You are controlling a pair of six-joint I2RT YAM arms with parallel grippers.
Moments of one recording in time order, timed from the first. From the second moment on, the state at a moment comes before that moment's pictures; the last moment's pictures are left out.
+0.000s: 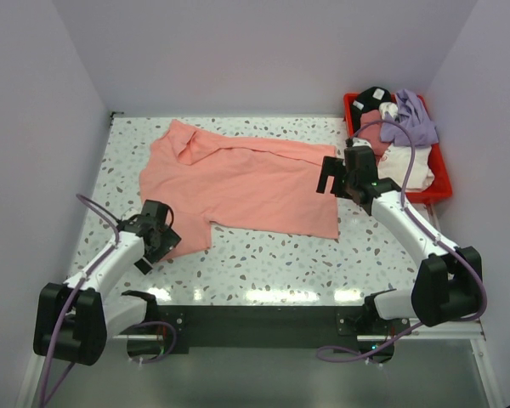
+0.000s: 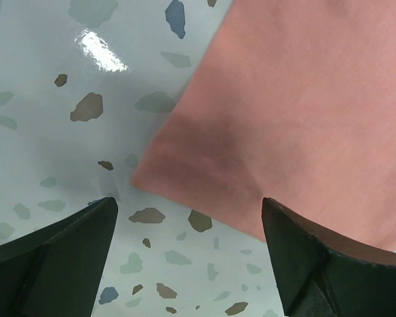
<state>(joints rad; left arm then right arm) -0.17 1.10 0.54 -0.75 -0.31 -1.02 0.26 1.36 0.99 -0.40 0.14 0.38</state>
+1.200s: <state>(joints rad) -0.10 1.24 0.52 -0.42 -0.38 -0.89 0.26 1.35 0.98 -0.41 0.15 0.38</state>
